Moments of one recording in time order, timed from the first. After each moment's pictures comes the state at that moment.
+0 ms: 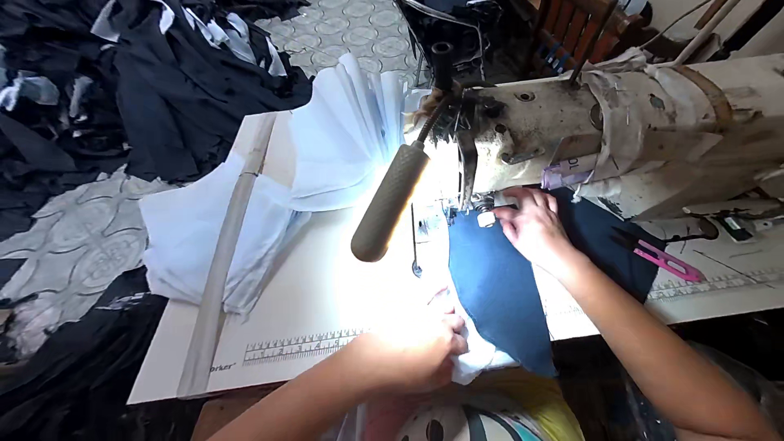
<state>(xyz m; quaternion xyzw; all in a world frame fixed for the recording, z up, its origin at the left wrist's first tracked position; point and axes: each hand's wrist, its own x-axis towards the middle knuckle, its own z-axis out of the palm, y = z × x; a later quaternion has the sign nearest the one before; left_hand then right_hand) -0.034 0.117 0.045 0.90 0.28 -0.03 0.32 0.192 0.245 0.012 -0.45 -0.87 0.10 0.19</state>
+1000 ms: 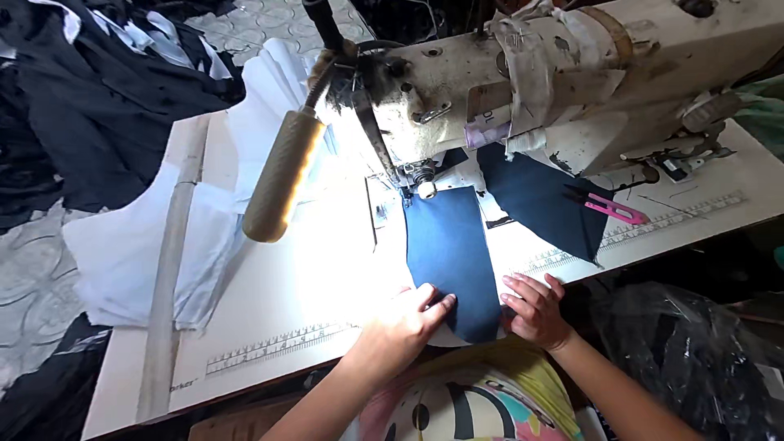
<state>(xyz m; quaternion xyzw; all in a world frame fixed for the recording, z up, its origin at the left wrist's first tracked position) -0.008 0.090 -0.014 0.89 0.37 0.26 0.00 0.259 0.104 -0.105 -0.35 -0.81 -0.12 0.46</state>
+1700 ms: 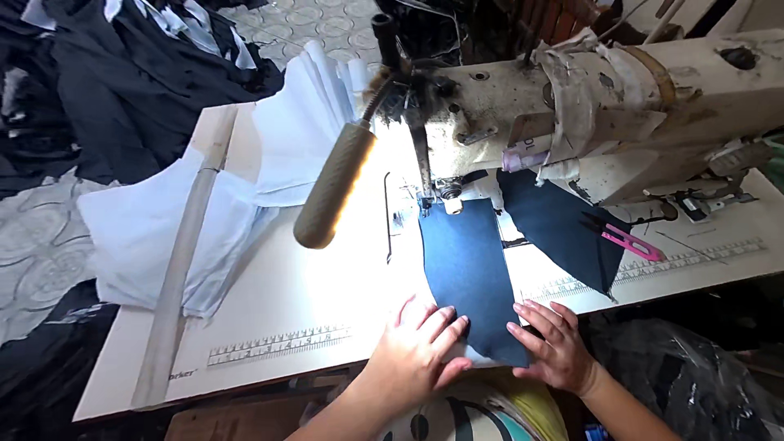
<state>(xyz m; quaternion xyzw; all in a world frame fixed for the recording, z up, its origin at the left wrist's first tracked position) -0.001 0.067 -0.021 0.86 0.45 0.24 -0.02 0.283 0.100 -0.085 -0.29 -0.88 -0.05 0.37</state>
